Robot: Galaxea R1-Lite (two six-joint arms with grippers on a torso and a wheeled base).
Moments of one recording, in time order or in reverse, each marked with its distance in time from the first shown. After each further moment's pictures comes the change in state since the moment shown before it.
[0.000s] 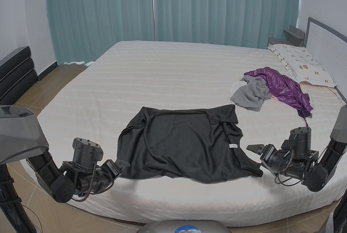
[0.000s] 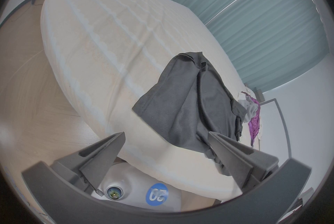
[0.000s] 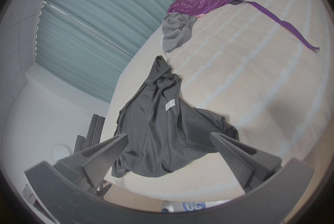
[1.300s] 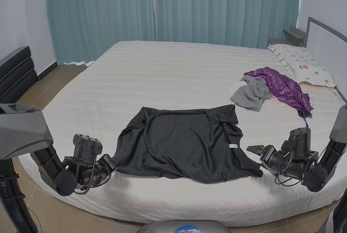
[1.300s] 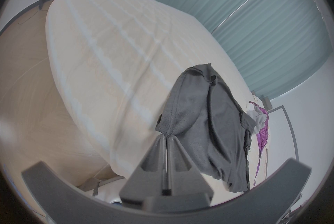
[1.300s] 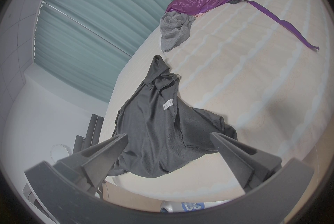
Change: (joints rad) left arm 0.058 0.068 -0.065 0.003 0.069 0.032; right arm -0.002 0.009 0.002 0.000 0.000 -0.001
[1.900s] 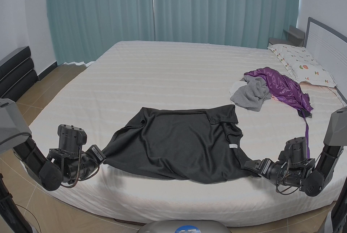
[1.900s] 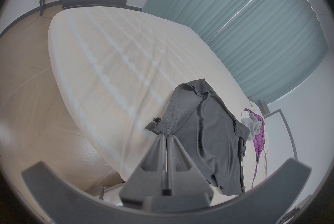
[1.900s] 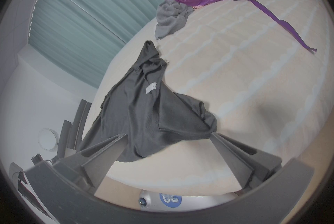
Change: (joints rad) left arm 0.067 -0.150 0.011 0.069 0.004 0.065; right arm -0.004 0.064 0.054 0.001 0.010 -0.123
